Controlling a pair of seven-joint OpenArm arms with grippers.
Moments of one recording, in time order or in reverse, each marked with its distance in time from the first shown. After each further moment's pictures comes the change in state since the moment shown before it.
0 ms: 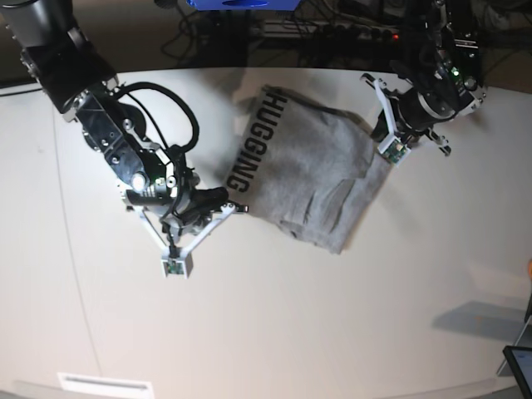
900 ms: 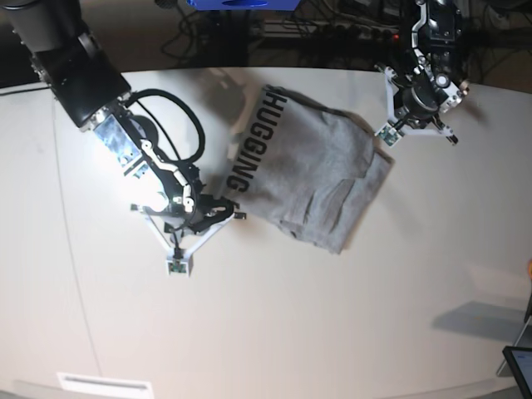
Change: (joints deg) left arm -0.6 2.2 5.0 -6.4 27.1 -0.4 0.0; right arm 1.9 -3.5 -0.3 -14.3 0.2 0.1 4.7
